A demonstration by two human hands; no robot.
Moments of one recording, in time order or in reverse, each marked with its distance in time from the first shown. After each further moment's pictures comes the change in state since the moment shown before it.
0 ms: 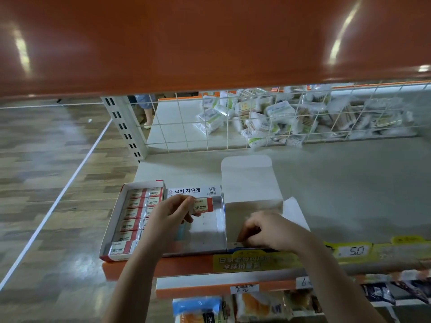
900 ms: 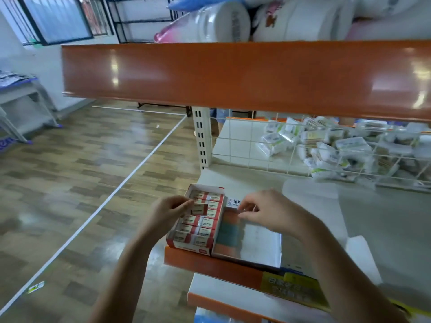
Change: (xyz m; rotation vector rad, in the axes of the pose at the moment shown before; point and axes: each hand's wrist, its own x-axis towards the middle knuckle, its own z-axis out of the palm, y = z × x) left_hand -0.023 -0.025 -0.112 0.261 0.214 -0.090; right_hand 0.036 -0.131 -0.006 -0.328 0.143 -0.340
